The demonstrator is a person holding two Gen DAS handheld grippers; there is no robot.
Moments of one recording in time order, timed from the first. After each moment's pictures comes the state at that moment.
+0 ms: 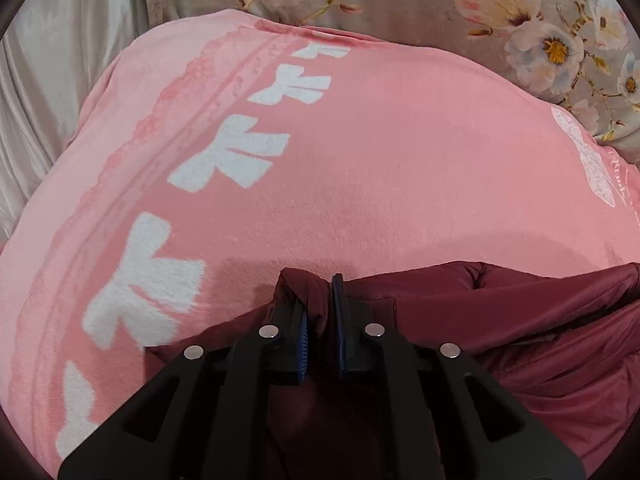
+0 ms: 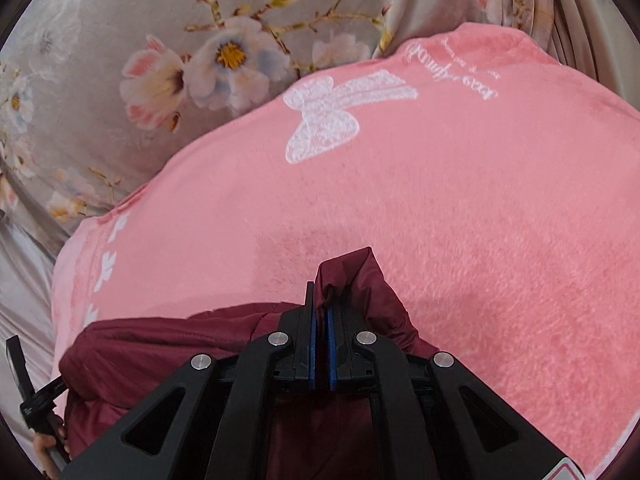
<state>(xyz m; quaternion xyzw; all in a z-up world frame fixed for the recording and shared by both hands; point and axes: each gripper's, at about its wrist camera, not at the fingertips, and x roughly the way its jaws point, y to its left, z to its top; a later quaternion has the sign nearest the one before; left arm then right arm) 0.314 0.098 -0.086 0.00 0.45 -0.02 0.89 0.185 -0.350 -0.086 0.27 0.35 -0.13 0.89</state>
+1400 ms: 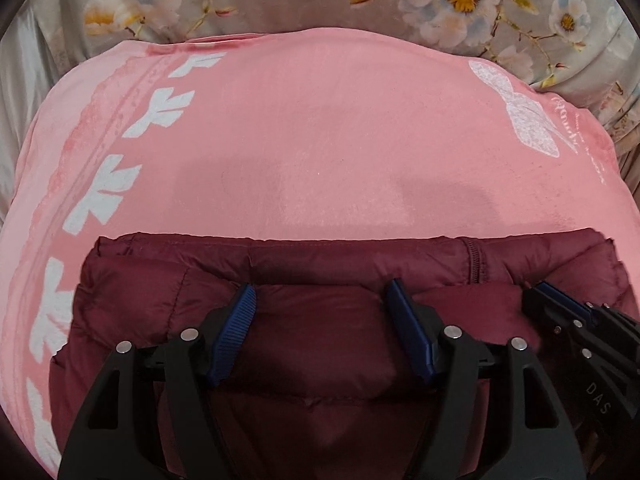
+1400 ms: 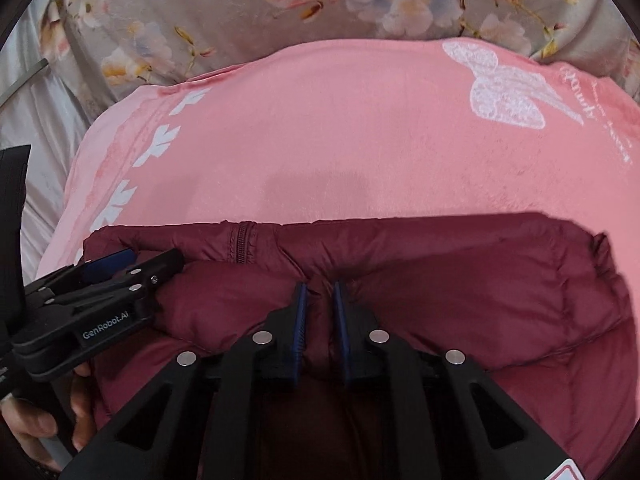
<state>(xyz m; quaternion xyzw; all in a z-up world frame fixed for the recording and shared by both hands) 0.312 -0.031 -0.082 0.05 0.46 -0.11 0.88 0.255 -0.201 -0.092 0.13 0.45 0.00 0.88</state>
